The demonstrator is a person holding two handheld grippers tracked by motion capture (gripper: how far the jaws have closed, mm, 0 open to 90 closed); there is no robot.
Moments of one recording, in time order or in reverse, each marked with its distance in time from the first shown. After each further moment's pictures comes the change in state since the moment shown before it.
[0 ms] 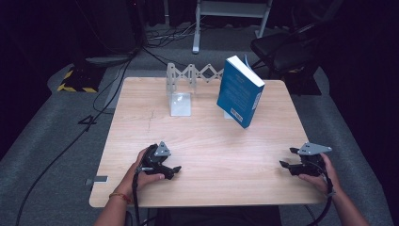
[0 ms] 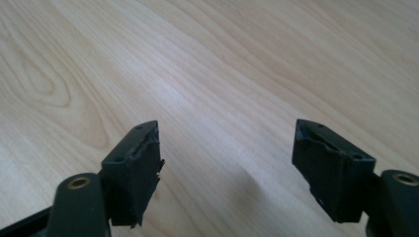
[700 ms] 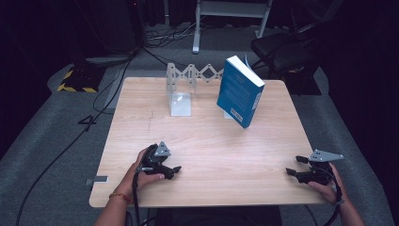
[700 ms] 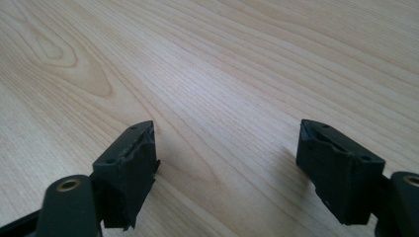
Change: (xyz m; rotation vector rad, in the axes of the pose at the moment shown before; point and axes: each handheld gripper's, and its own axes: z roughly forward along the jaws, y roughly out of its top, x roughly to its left) left arm 0.000 0.000 0.000 0.000 0.001 0.000; right arm -0.009 -0.039 -0.008 -0.032 0.072 0.135
